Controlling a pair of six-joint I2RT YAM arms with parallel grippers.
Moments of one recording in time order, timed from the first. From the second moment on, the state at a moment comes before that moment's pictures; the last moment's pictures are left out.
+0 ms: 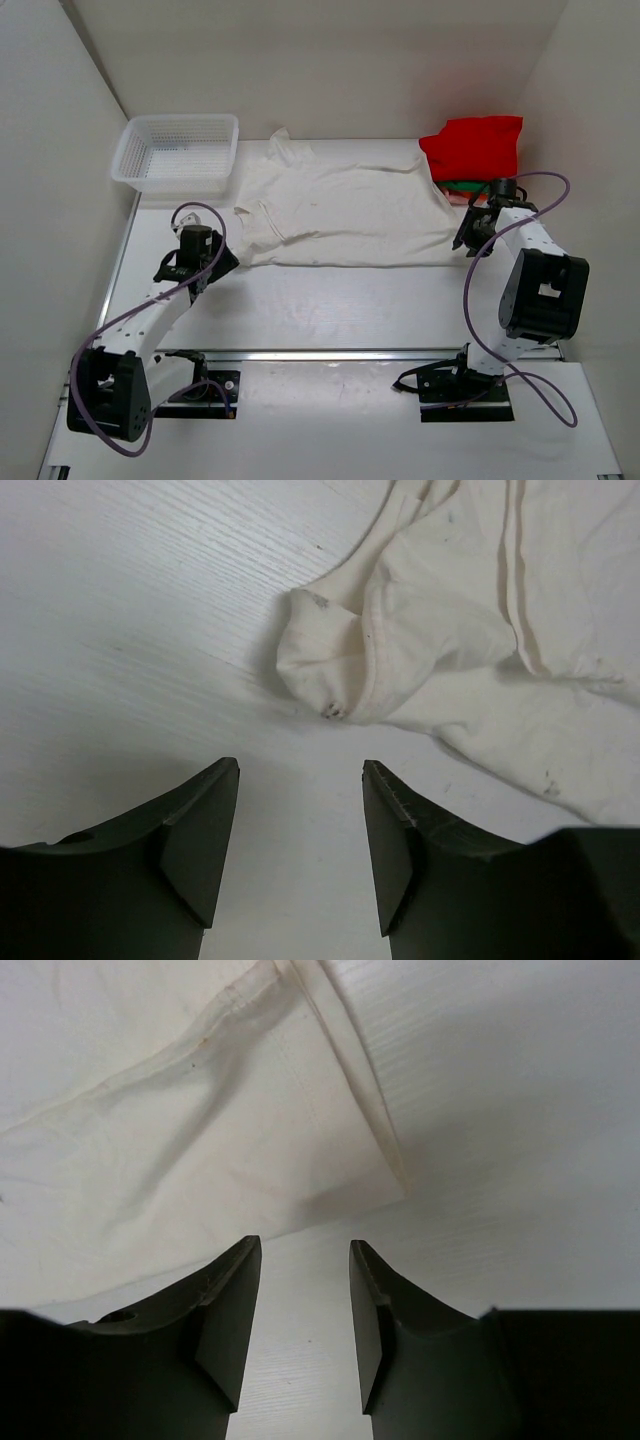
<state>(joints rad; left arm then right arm) -0.16 1.07 0.57 -0.30 -0.12 -0.66 -0.22 1.60 1.09 -0.65 -0.09 0.26</state>
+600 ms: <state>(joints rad) -0.16 1.32 0.53 -0.02 -0.11 -0.83 -0.21 1.71 1.09 -0.63 -0.09 0.26</state>
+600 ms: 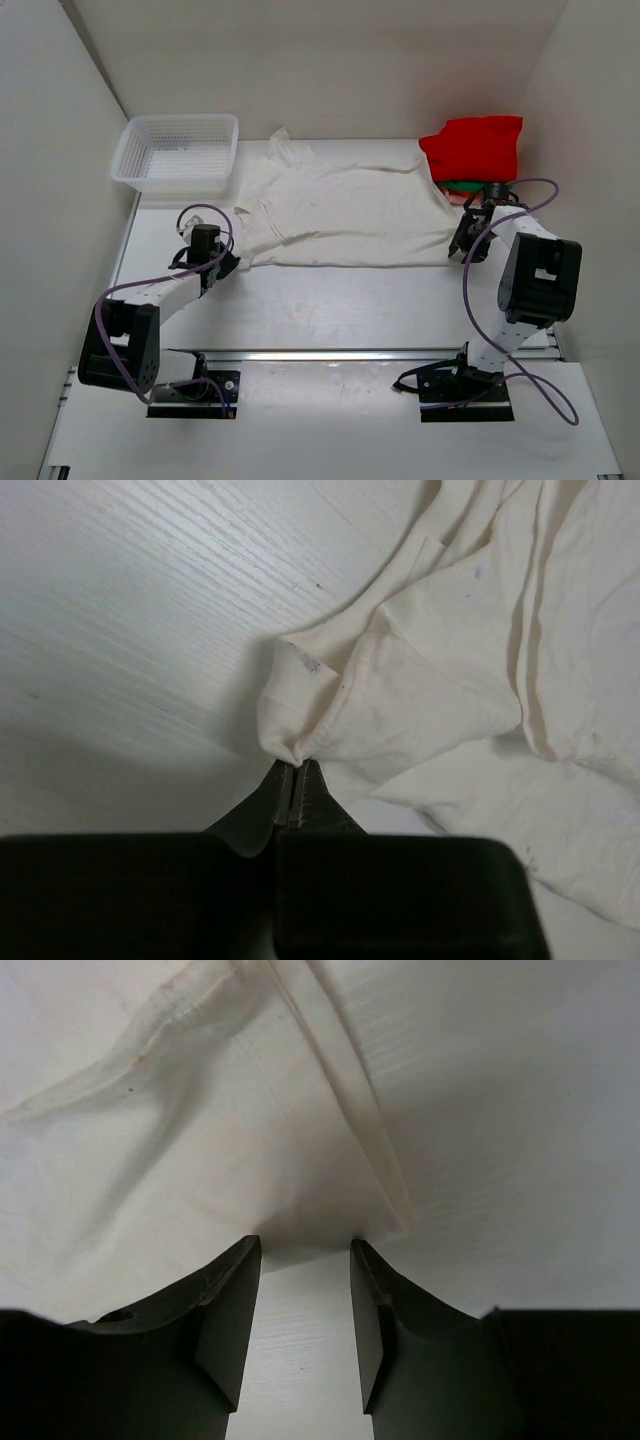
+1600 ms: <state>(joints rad) -0.09 0.87 0.54 -0.54 -0.11 -0.56 -0.23 1.49 0.99 -0.91 -0.07 0.16</state>
